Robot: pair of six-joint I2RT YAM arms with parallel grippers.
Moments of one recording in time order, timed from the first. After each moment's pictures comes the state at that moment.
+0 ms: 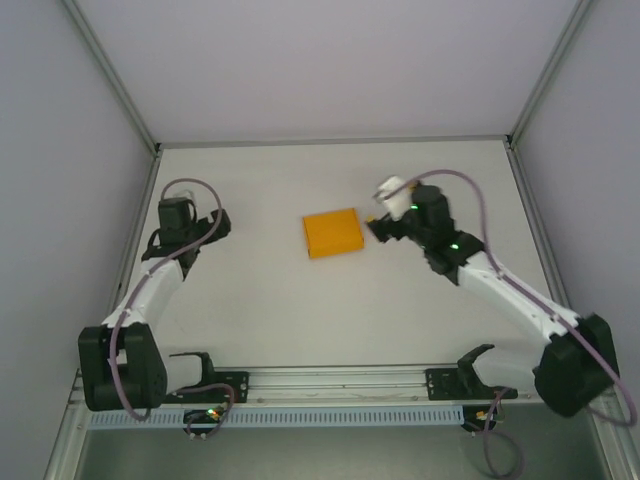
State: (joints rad) left arm -0.01 1.26 0.74 -0.14 -0.03 -0.30; right arm 0.38 1.17 0.81 -0.06 0.12 -0.27
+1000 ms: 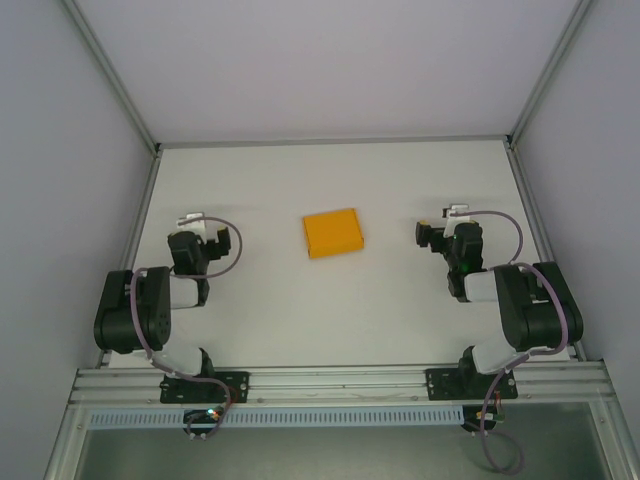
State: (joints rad) left arm 0.01 1.57 0.37 0.83 -0.07 -0.01; right arm 0.01 1.55 0.38 0.80 0.07 0.03
